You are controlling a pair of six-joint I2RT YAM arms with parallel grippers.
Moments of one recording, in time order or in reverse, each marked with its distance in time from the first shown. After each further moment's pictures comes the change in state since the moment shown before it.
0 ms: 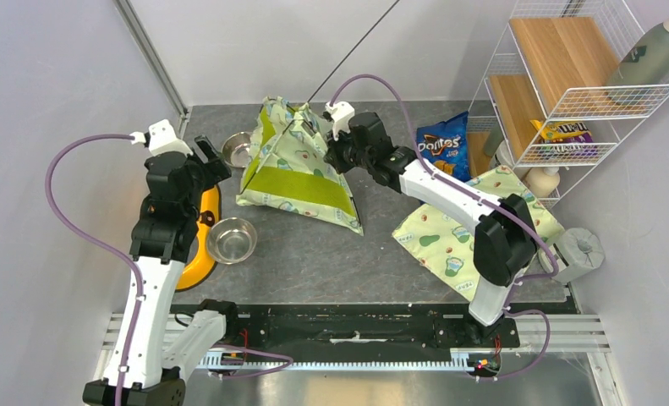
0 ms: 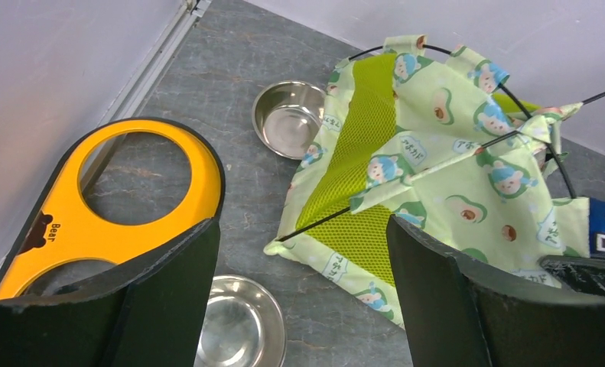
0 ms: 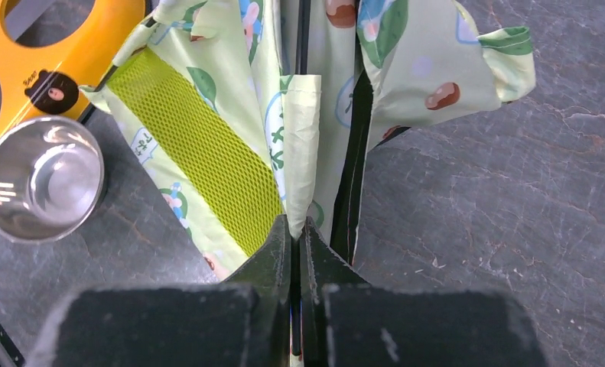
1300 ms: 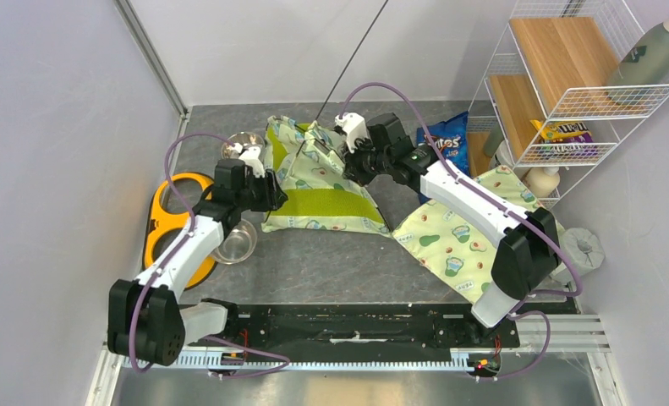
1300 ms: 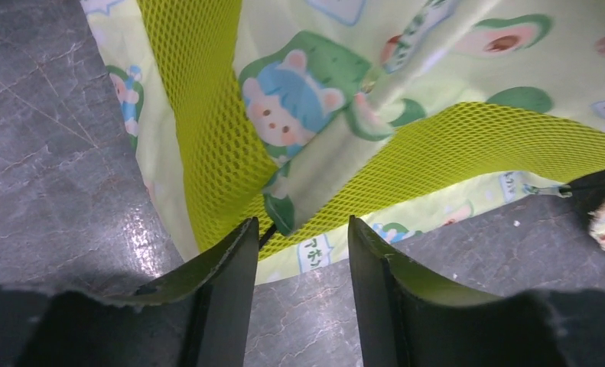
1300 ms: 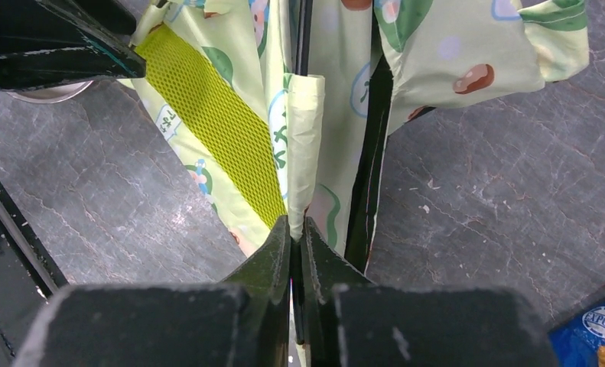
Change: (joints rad) left arm -0.086 0.323 -0.342 0.331 0.589 0.124; right arm -0.034 -0.143 -0.060 -0.269 -0.163 -0.193
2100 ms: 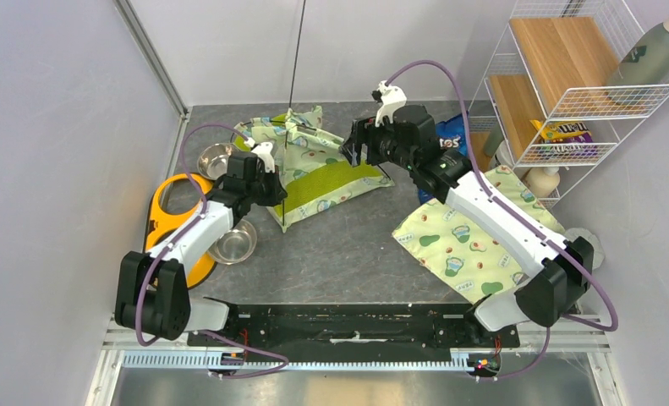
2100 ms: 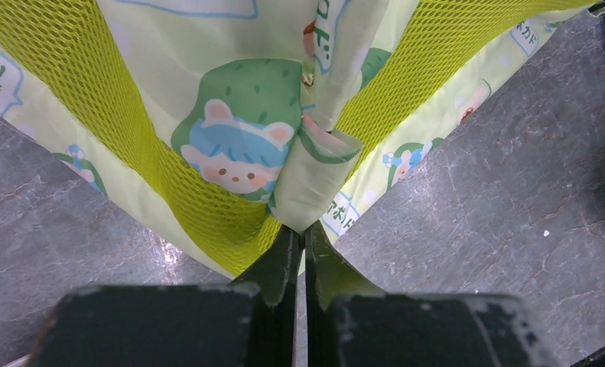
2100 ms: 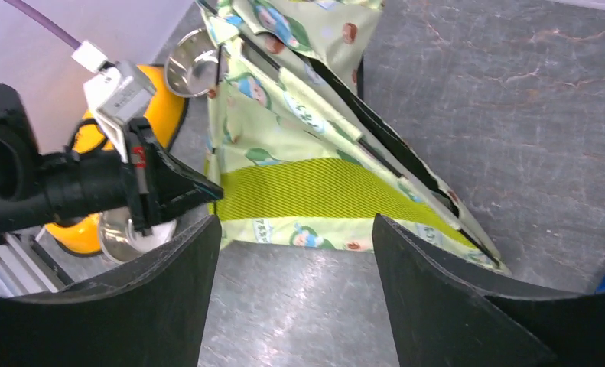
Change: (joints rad) left arm -0.044 0.161 0.077 0.010 -0.058 0.036; right arm -0.013 -0.182 -0.024 0.122 0.205 0.388
